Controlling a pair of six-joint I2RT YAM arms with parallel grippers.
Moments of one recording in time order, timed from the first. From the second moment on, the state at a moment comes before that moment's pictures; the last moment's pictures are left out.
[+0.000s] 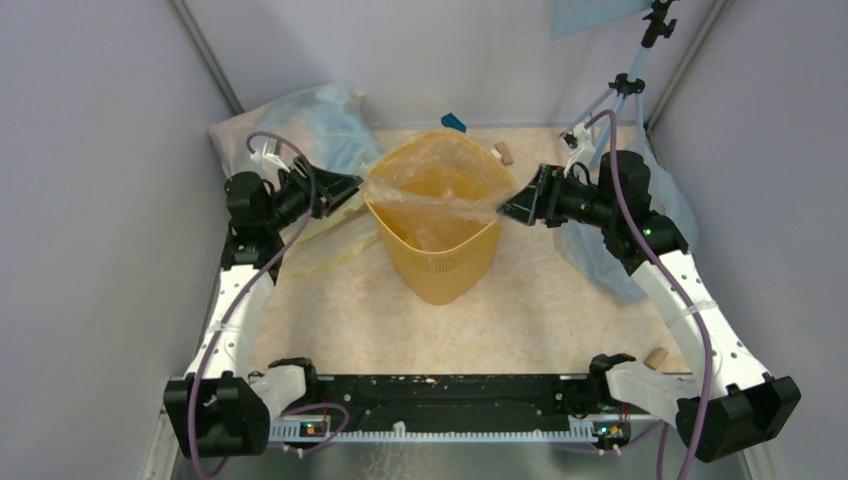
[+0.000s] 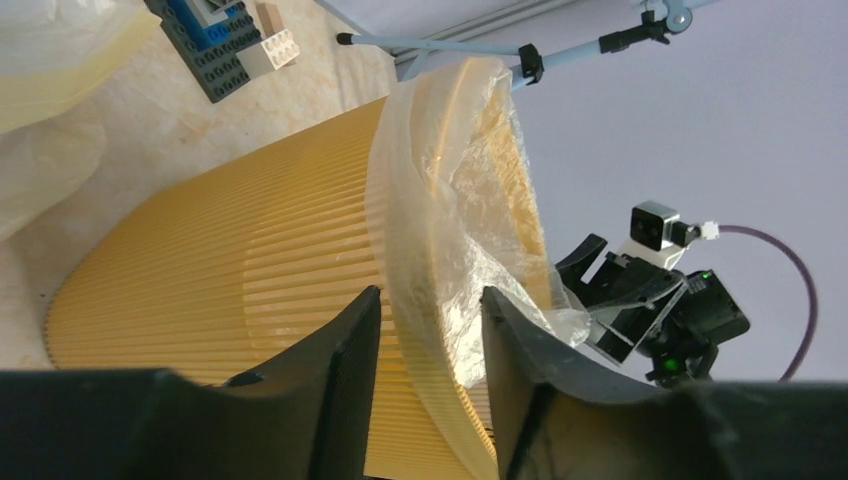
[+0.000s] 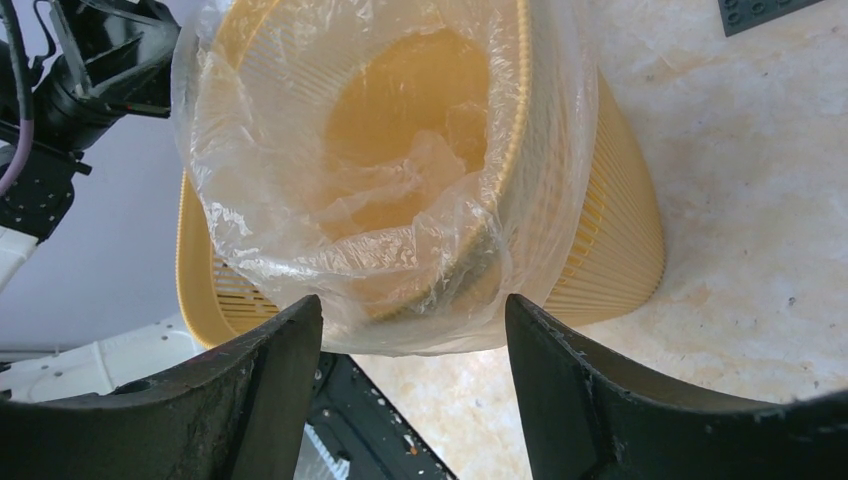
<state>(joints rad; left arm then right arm) 0.05 1.07 0.87 0.11 0.77 -1.09 0.30 1.06 1.12 -0.44 -0.58 0.50</state>
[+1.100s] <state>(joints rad) -0.06 1.11 1.05 -0.14 0.61 -0.84 0.30 1.06 1.12 -0.44 -0.58 0.50</state>
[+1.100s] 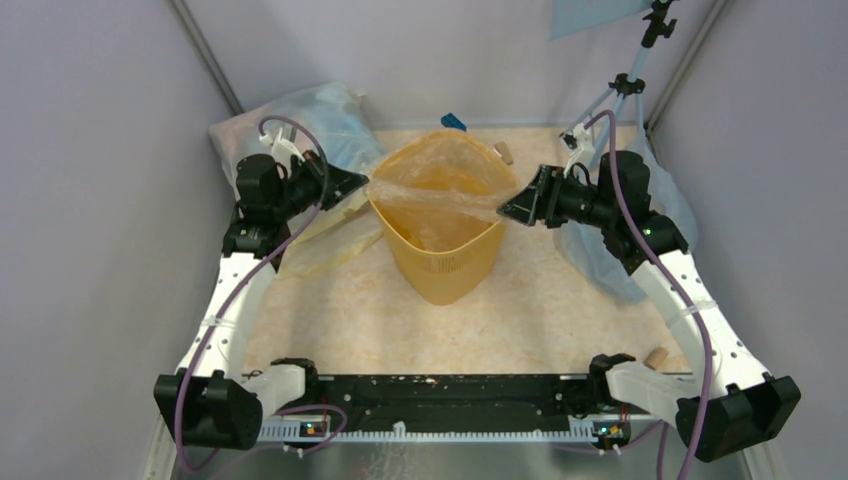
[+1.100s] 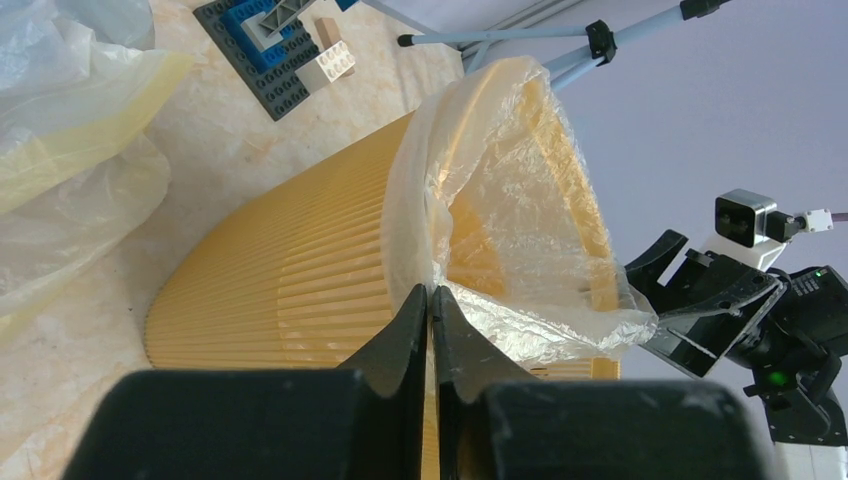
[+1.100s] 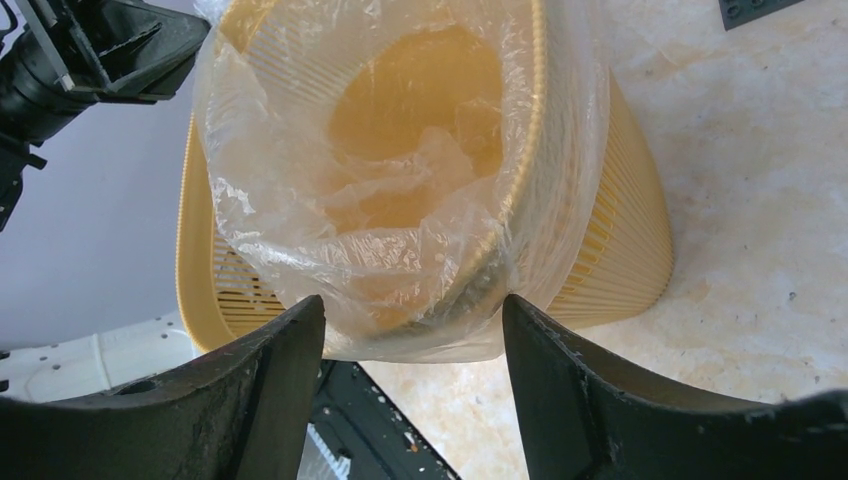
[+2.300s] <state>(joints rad) -0.07 0.99 0.92 -0.01 0.66 -0.97 0.29 0.85 0.93 -0.30 -0.46 0.67</state>
